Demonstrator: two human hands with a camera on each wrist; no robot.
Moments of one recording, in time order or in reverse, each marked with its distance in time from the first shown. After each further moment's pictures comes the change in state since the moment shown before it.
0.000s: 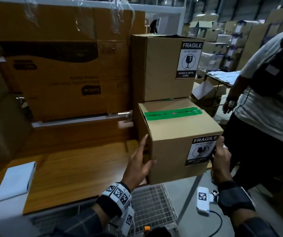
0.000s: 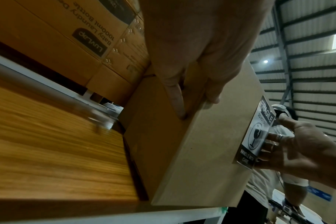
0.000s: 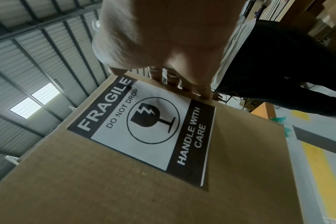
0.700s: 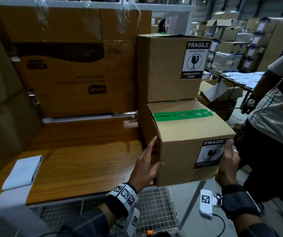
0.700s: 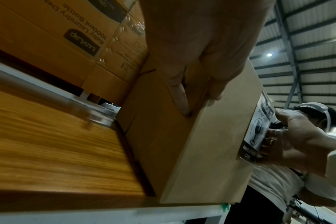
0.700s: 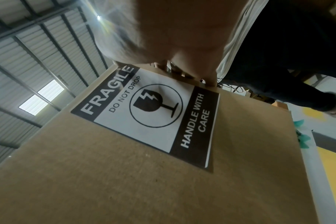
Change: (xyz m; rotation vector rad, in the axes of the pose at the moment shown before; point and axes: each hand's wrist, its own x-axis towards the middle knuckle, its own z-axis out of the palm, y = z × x) left_hand 0.009 0.012 0.036 0.005 0.011 -0.012; right_hand 0.040 0.014 -0.012 -0.016 0.059 -0.043
